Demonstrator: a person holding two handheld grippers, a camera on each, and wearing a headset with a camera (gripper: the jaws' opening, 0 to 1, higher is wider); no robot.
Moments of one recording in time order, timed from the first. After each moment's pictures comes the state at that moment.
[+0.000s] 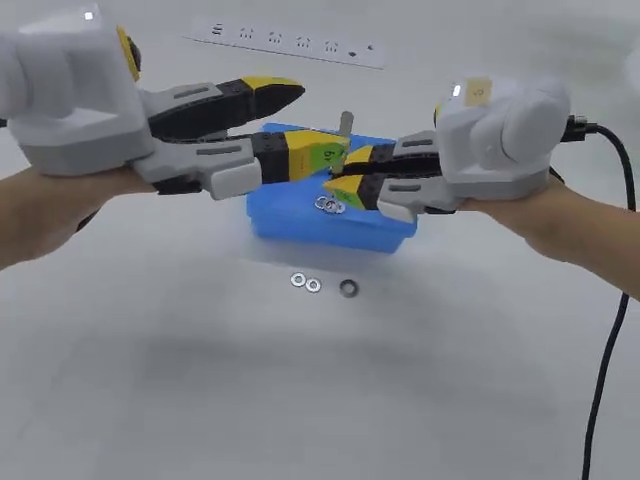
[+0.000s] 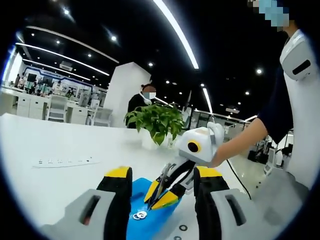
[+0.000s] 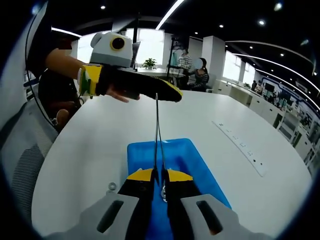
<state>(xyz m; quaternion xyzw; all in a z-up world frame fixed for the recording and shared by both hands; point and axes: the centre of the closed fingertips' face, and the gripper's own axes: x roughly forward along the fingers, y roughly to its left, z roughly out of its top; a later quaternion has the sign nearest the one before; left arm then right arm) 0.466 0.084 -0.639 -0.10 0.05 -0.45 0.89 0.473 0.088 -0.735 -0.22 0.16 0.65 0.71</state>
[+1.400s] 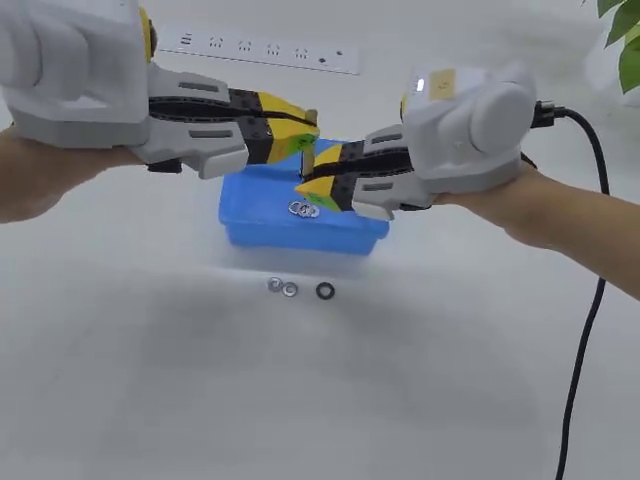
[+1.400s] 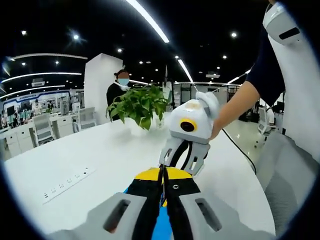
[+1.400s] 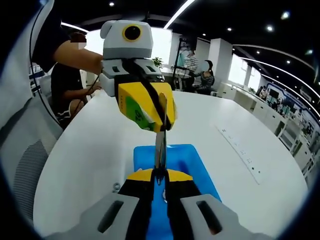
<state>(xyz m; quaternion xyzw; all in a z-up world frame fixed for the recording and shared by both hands) 0.463 0.061 -0.642 0.06 0.07 -0.51 0.85 0.465 0.088 -0.722 -0.24 0.15 0.66 0.69</state>
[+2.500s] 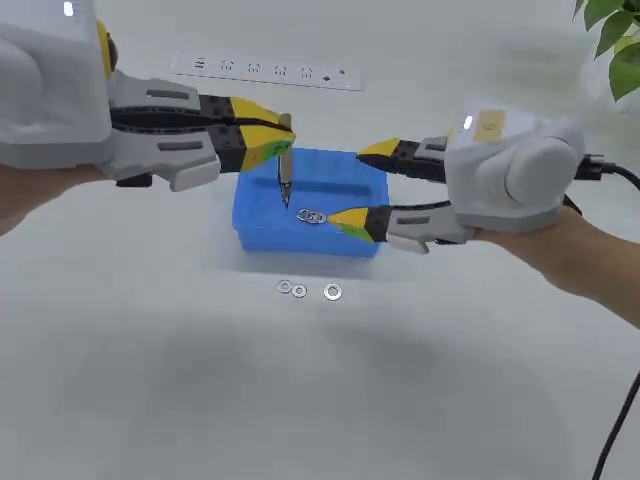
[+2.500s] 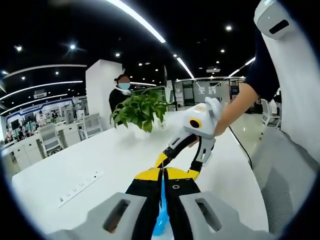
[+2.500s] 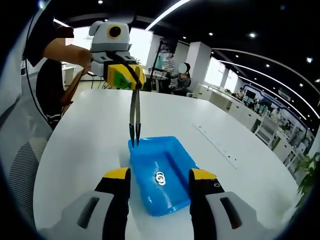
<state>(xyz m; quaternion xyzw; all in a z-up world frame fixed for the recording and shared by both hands) 0.428 0.089 -0.622 0.10 0.06 -0.50 0.86 0.454 0.039 -0.709 -0.24 0.13 0.58 0.77</state>
